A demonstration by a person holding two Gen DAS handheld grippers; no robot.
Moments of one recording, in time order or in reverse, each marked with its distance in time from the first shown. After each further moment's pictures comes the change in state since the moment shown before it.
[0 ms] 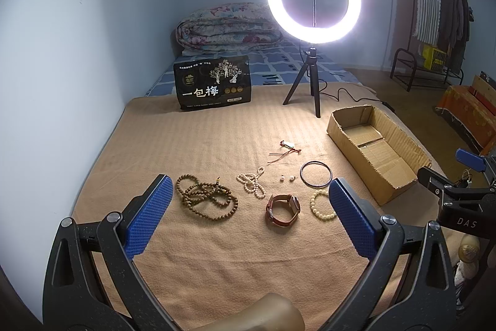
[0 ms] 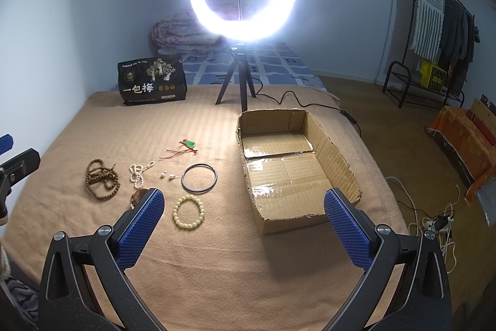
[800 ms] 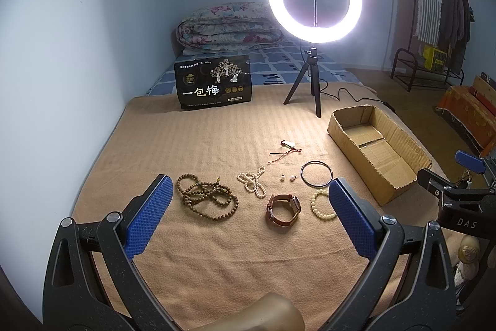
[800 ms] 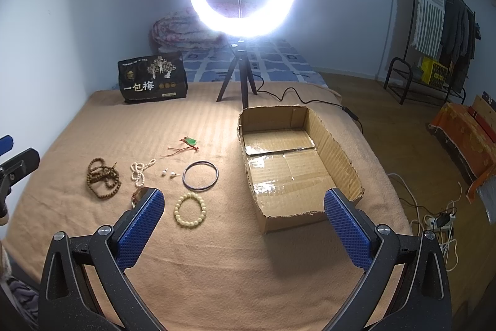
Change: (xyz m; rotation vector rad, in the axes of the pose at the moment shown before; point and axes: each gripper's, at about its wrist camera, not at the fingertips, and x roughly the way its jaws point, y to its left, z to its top) left arm 0.000 -0.001 0.000 0.003 0.001 0.000; right arm 0.002 0.002 -0.004 0.007 0.014 0.006
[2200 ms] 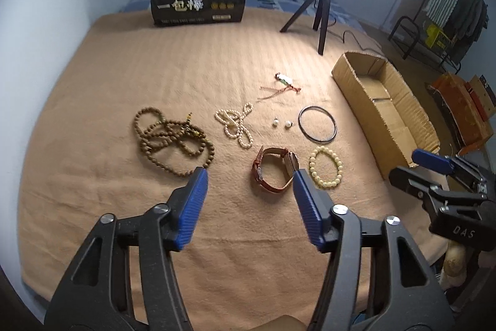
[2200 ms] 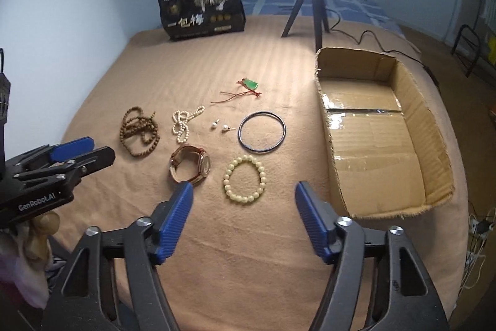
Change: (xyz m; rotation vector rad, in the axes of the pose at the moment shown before) left arm 0.113 0.013 -0.020 -0.110 0.384 -0.121; right arm 0.093 0.032 0.014 -0.073 0.335 0.299
